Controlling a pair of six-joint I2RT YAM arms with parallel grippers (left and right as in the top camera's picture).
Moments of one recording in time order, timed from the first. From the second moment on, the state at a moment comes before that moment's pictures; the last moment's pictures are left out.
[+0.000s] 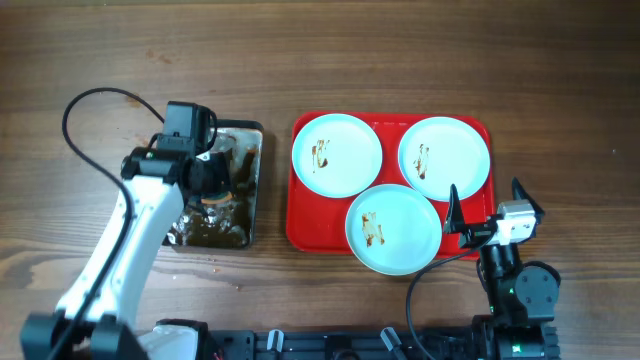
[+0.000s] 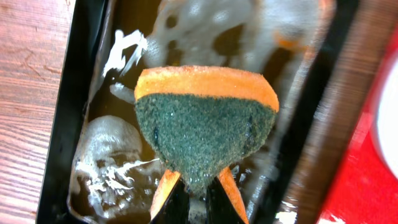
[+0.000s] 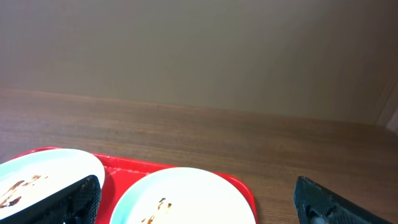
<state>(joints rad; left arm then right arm) -0.12 1.42 1.00 -0.86 -0.08 -0.32 0.01 0.01 0.01 0.00 -0.06 -0.08</state>
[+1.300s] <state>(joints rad) -0.07 1.26 1.01 -0.93 0.10 -0.25 0.01 0.85 0.47 -0.82 -0.63 0.40</state>
